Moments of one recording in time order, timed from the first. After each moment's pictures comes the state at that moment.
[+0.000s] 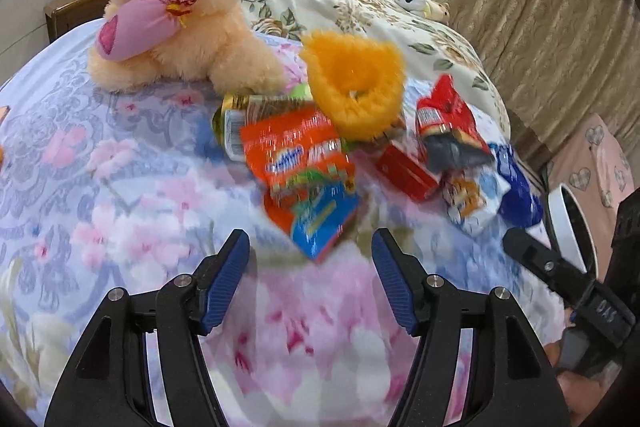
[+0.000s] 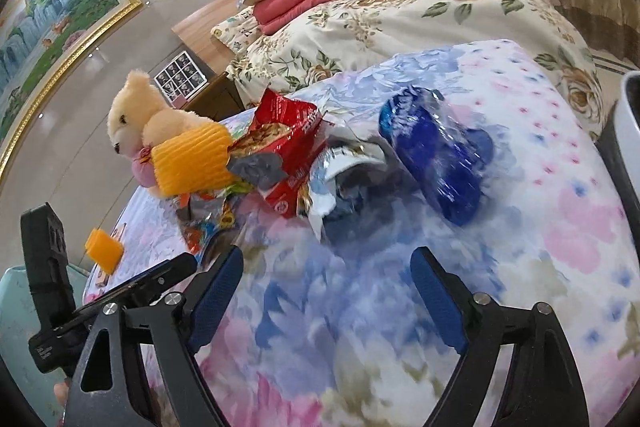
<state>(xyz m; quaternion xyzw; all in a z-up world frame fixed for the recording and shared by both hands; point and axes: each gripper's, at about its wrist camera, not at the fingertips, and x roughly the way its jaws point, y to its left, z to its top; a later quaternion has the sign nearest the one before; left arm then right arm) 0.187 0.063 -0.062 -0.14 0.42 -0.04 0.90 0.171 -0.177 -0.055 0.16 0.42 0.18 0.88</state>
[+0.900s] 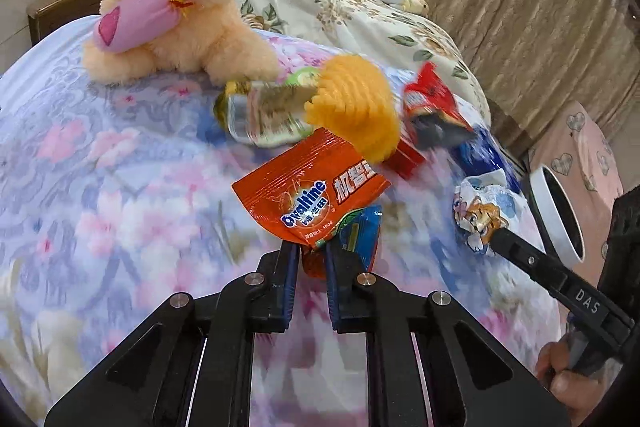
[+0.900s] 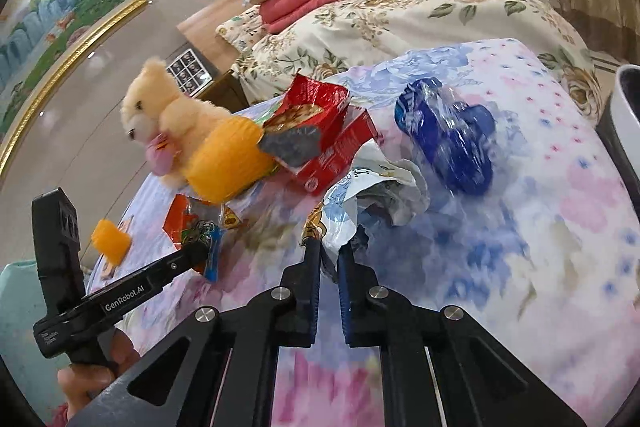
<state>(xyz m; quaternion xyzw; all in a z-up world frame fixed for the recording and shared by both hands) 0.155 0.070 -0.060 -0.13 0.42 -0.08 0.90 0.139 -0.163 -0.048 0.16 0.42 0.18 0.88</state>
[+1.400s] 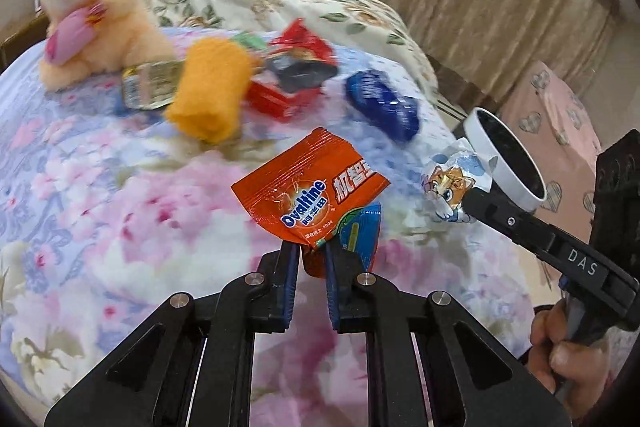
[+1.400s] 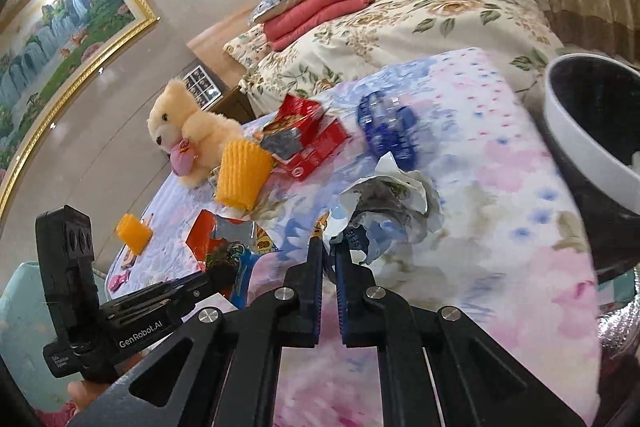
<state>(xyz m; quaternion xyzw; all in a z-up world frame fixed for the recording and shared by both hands) 0.115 -0.014 -0.041 -0.08 0.42 -0.15 0.89 0.089 -0.221 -0.029 0.18 0.39 0.18 0.88</state>
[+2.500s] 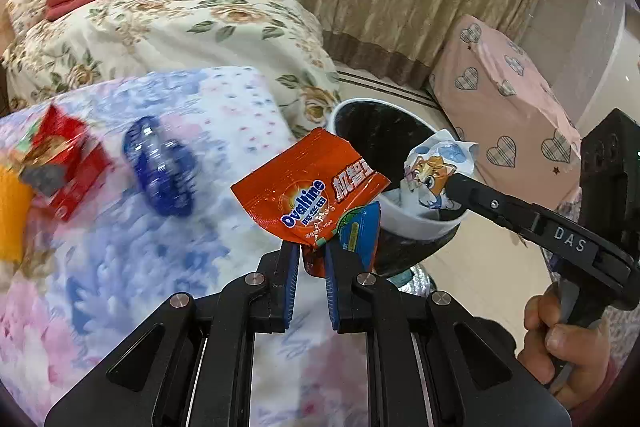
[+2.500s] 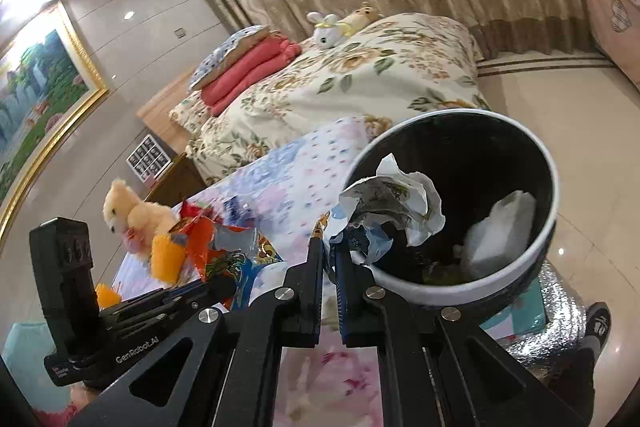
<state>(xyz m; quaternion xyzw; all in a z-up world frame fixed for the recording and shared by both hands) 0.151 -0.192 -0.005 -0.02 0.40 -0.27 0.87 0.092 -0.392 0.001 0.23 0.35 0.08 0.91</state>
